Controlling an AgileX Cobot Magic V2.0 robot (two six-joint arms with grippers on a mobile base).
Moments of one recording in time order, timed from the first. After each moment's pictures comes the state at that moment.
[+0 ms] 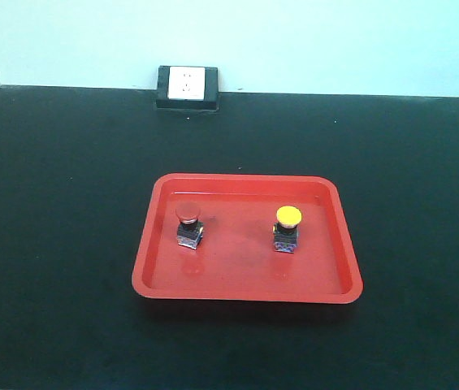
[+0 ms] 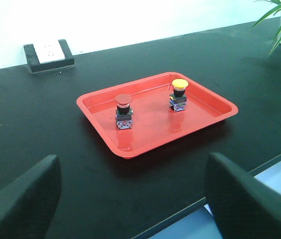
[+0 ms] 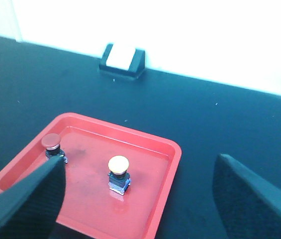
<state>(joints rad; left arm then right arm) -0.52 -0.02 -0.54 -0.03 0.90 -0.03 0.37 0.59 -0.85 -0.10 0.67 0.06</state>
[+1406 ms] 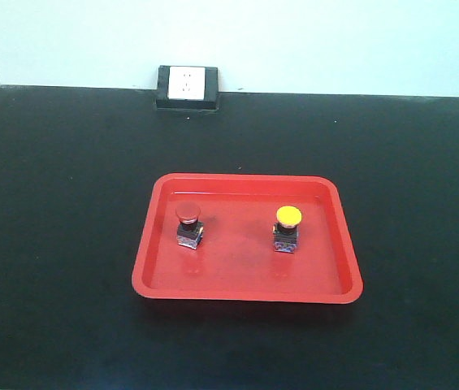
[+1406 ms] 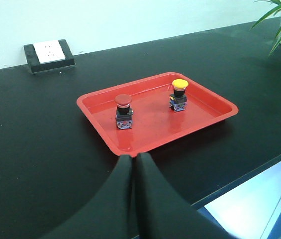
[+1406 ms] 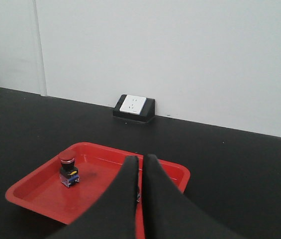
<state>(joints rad) -0.52 -0.02 -0.54 -0.03 0.90 -0.03 0.37 0.00 -0.42 -0.02 0.53 -0.01</state>
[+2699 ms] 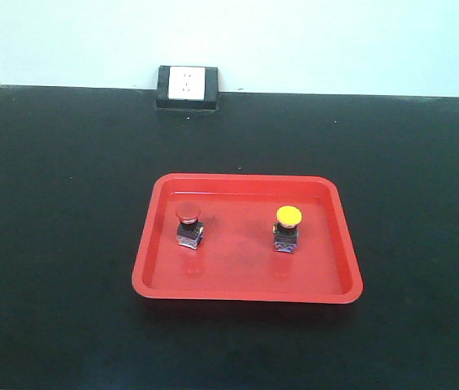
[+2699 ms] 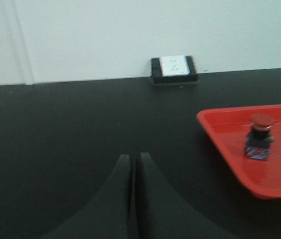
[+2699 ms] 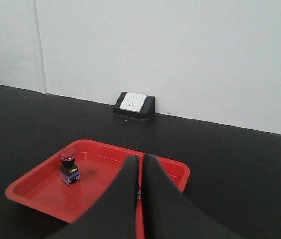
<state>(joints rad) -0.07 -0.02 -0.09 0.04 0.32 -0.05 0.37 0.00 -0.42 -0.02 0.53 -0.01</state>
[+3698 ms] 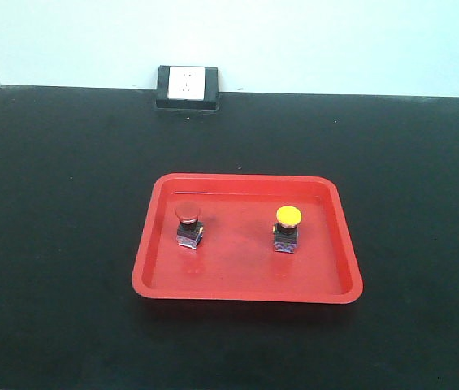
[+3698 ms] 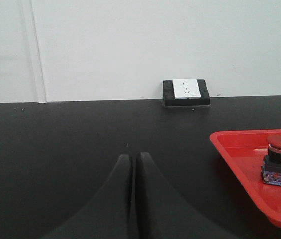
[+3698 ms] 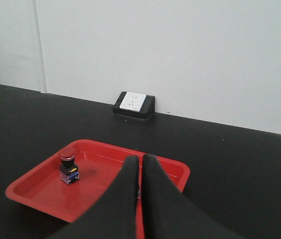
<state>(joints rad) -0.03 -0.02 0.02 0.04 0.08 -0.06 0.37 0.00 -0.42 -0.02 0.53 -0.01</state>
